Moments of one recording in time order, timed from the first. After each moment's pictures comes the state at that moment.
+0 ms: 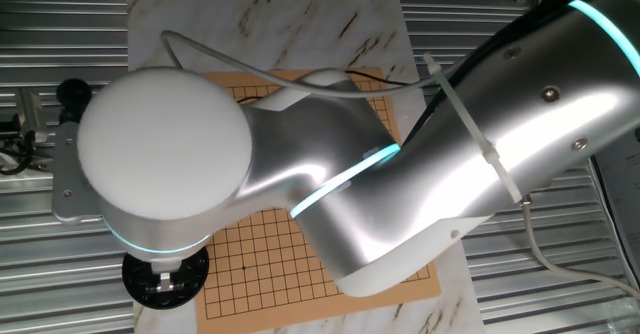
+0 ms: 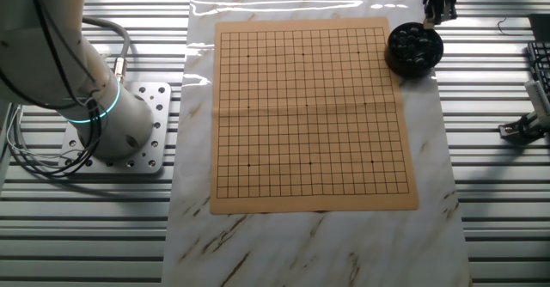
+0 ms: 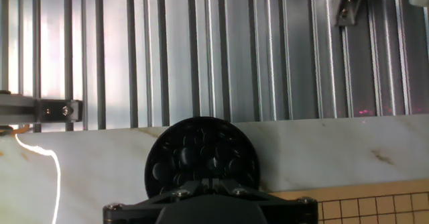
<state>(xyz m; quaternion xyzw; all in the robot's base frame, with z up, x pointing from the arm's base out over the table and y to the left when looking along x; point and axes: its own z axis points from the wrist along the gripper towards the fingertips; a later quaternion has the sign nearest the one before) 0.681 0.183 0.131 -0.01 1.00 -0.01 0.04</state>
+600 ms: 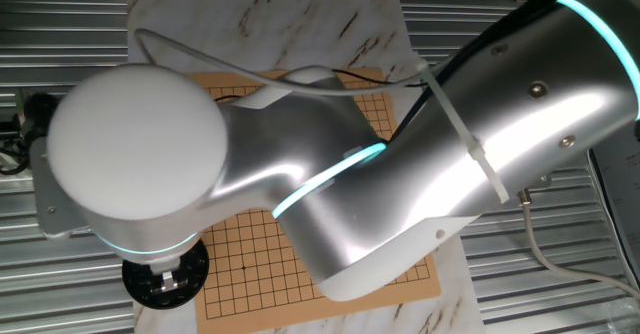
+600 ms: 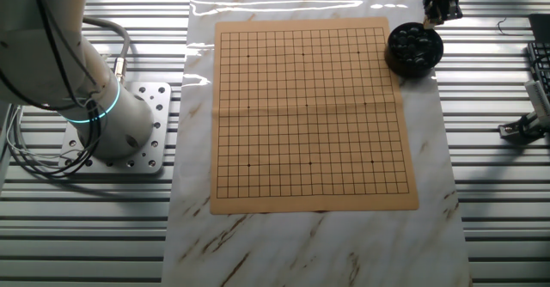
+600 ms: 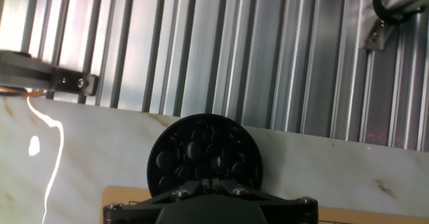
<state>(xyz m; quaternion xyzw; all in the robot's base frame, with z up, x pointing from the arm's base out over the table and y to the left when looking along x) 0.683 0.184 0.130 -0.09 1.00 -0.01 0.02</state>
